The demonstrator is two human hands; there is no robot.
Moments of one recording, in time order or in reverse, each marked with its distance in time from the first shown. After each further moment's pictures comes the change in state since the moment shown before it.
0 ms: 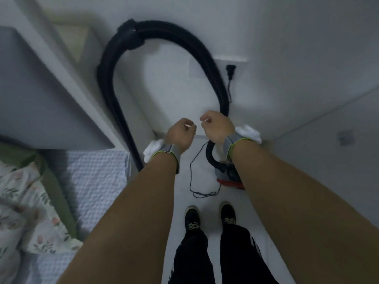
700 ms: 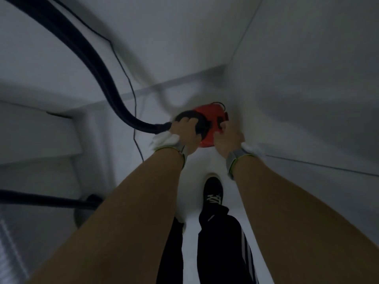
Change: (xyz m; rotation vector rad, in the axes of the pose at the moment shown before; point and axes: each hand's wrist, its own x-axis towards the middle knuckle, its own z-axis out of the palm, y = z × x) left_hand 0.096 -0.118 0.432 0.956 -0.521 0.316; right_hand 0.052 0.475 0.123 0.315 0.060 0.642
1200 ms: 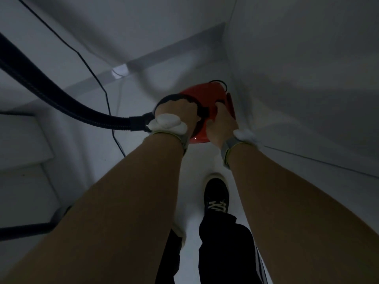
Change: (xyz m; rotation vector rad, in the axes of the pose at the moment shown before) left_hand 0.124 -0.002 0.071 0.565 0.089 0.001; right_hand 0.134 0.049 0.071 0.072 -0.039 -0.066
